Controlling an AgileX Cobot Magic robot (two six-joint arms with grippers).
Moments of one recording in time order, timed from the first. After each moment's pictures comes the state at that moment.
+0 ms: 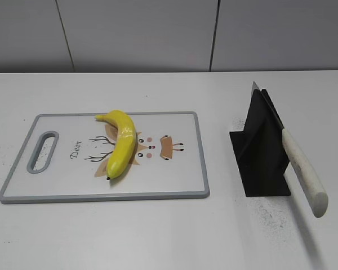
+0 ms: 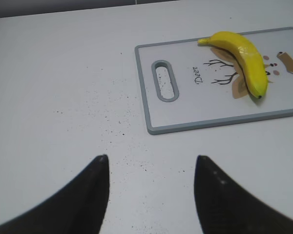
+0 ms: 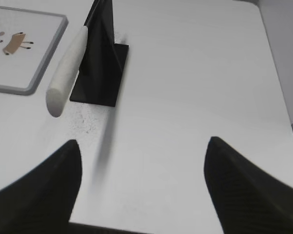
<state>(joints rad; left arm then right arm) -0.05 0.01 -0.48 -0.08 1.10 0.14 0.07 0.05 -0.55 0.12 1.09 -0.12</state>
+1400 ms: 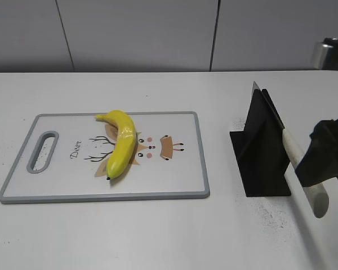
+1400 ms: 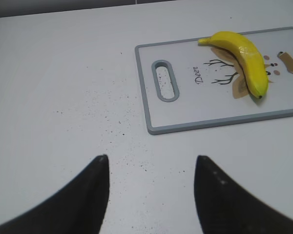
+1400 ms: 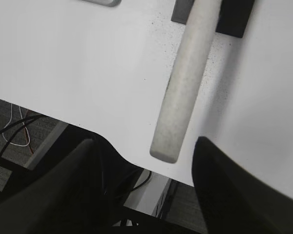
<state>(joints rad) -0.05 0.01 -0.48 -0.08 1.10 0.14 0.36 1.22 -0.91 0.30 1.07 0.03</state>
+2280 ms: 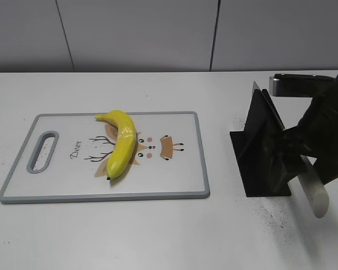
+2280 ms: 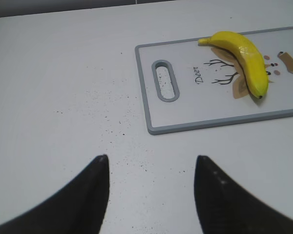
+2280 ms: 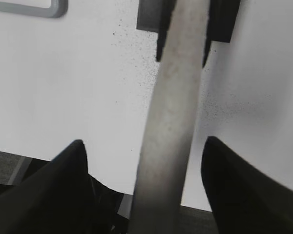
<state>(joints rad) -0.05 0.01 -0.48 -0.08 1.10 0.14 0.39 1.53 -0.97 0.22 0.98 0.18</state>
